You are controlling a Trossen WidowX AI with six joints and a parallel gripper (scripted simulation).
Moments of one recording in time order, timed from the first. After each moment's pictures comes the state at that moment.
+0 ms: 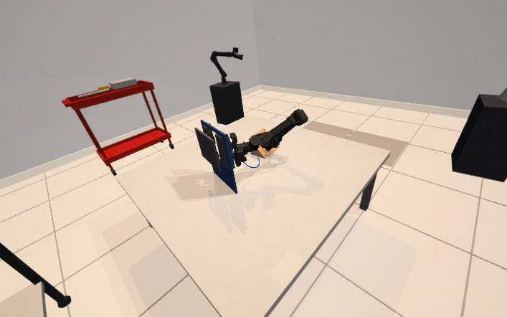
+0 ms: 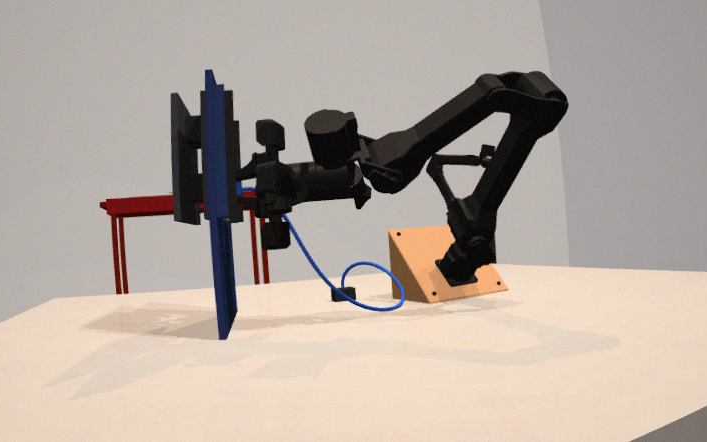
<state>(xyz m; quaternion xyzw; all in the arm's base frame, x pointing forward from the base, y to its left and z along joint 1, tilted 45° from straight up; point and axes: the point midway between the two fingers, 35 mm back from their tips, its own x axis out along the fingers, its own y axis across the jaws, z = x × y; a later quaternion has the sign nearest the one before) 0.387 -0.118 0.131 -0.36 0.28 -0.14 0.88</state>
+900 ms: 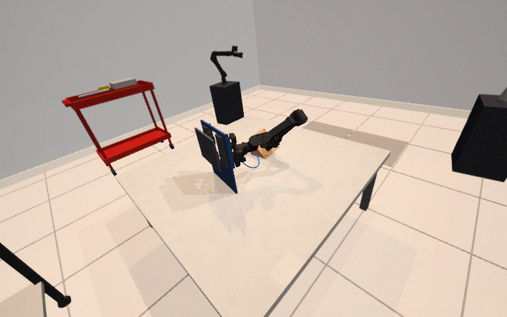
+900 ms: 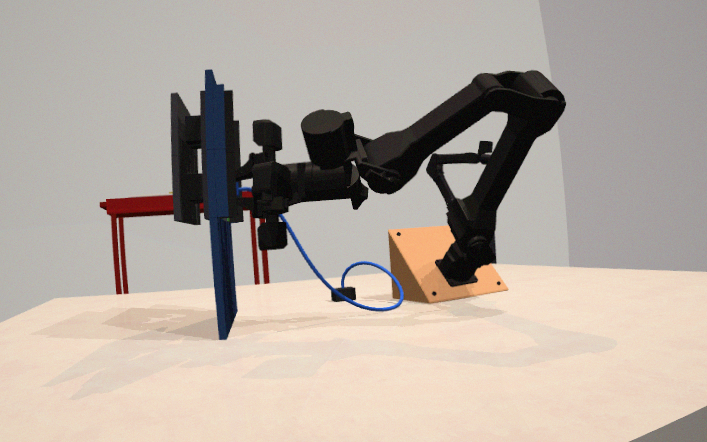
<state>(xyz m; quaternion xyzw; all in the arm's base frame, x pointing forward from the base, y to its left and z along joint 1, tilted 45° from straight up) 0.391 -0.119 0.130 -0.36 0.28 -0.14 0.88</state>
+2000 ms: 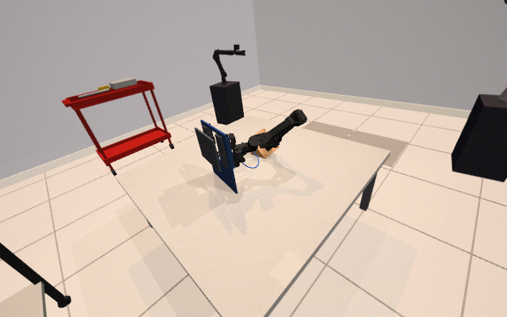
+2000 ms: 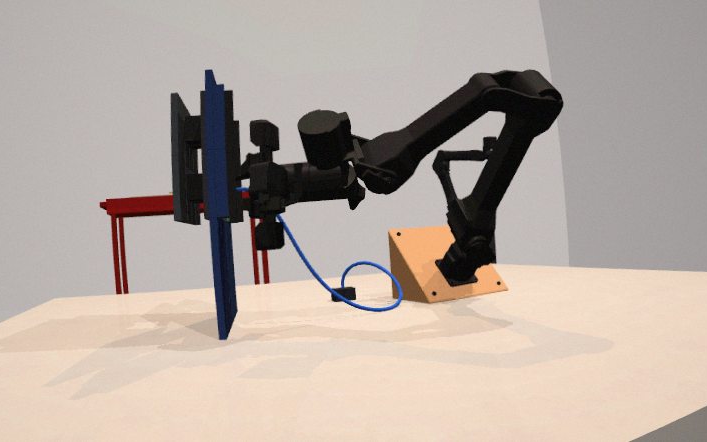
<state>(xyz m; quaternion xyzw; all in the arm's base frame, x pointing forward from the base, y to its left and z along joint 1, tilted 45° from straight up) 0.395 -0.120 0.129 -0.36 0.28 -0.14 0.88</state>
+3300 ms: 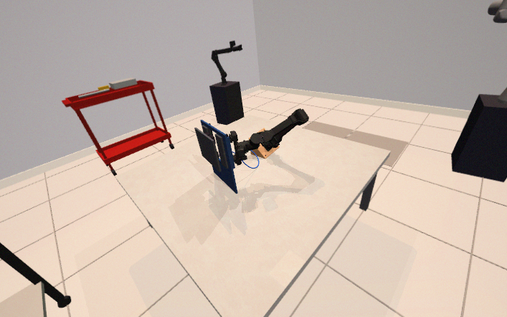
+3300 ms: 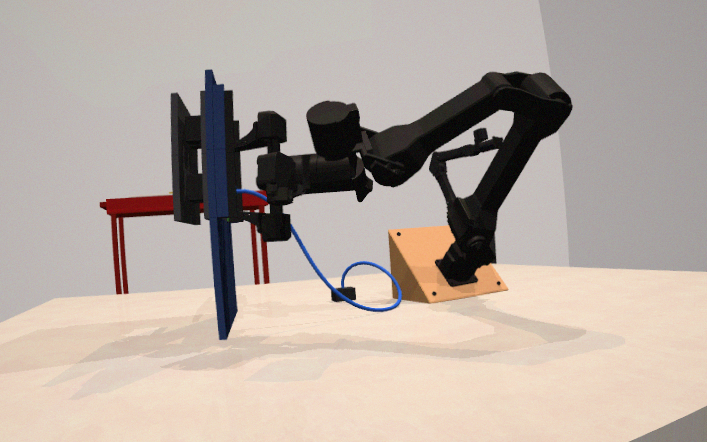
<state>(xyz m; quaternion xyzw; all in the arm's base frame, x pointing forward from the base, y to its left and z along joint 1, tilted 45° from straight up) 0.385 -0.123 0.142 -0.36 0.28 -0.14 0.88</state>
